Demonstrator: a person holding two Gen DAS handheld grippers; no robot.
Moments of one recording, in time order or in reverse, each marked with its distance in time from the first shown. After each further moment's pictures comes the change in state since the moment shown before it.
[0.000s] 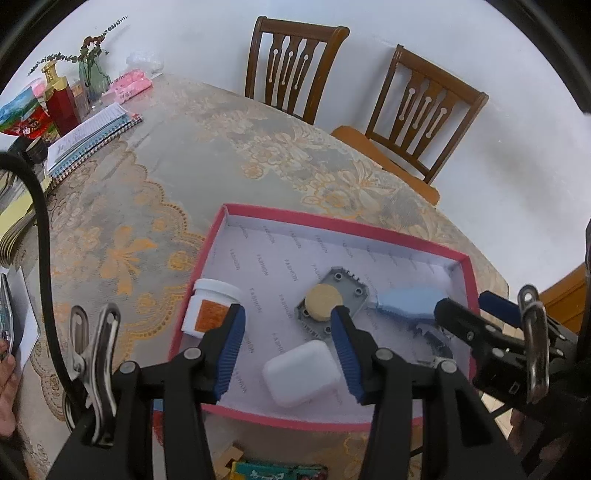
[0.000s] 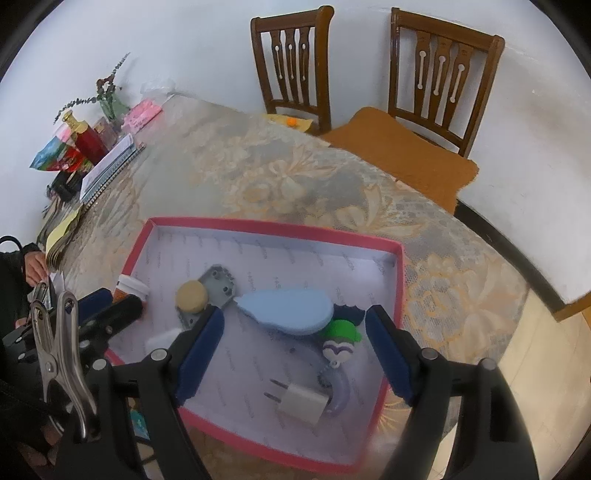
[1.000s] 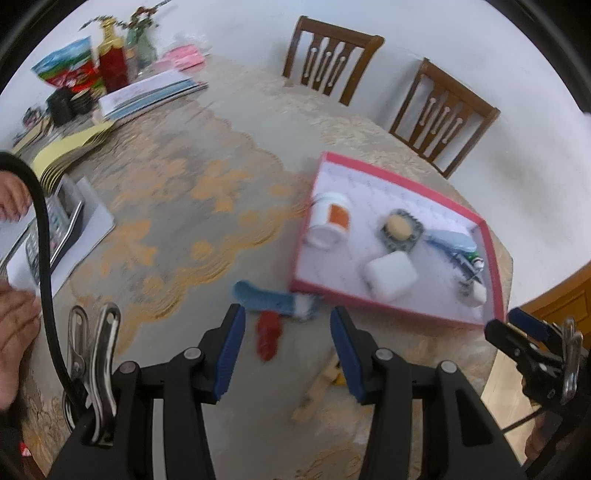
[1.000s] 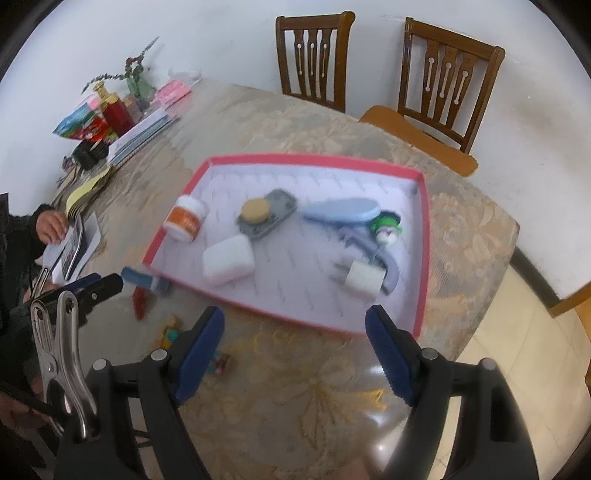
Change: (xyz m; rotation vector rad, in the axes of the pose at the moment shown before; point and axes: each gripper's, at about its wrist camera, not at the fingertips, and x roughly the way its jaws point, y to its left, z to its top) left arm -0.051 0.097 -0.084 -0.097 0.010 0.002; right arm -0.048 0.055 -0.088 -0.057 0.002 -0.002
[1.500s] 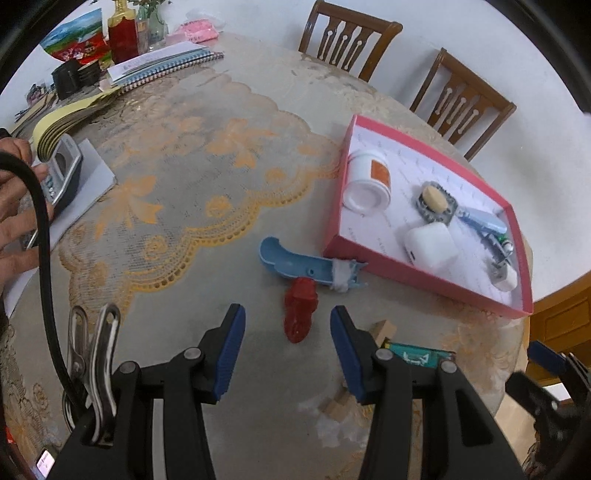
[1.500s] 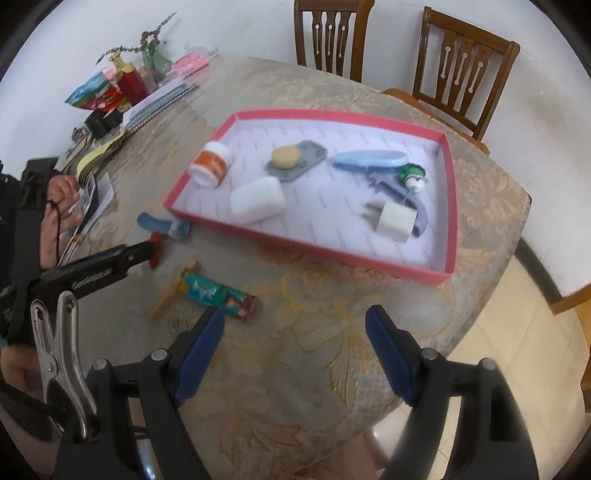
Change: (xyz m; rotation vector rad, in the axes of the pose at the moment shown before) left arm 0.037 0.017 -0.021 -0.024 0.053 0.017; right arm 0.003 0.025 -0.040 -0.047 0.072 0.016
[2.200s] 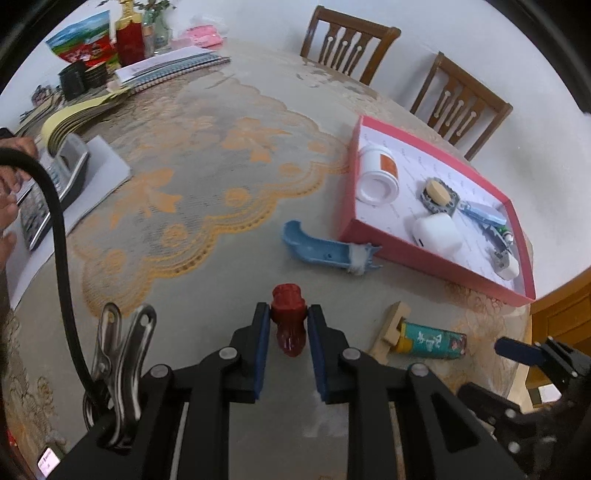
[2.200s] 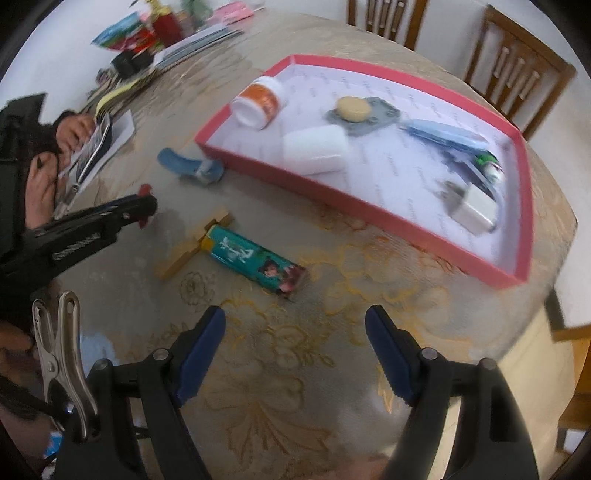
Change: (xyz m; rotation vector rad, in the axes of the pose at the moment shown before) left arm -0.013 0.017 -0.017 -0.001 -0.037 0.003; right arm 0.044 0.038 -0.002 -0.178 0.140 0.048
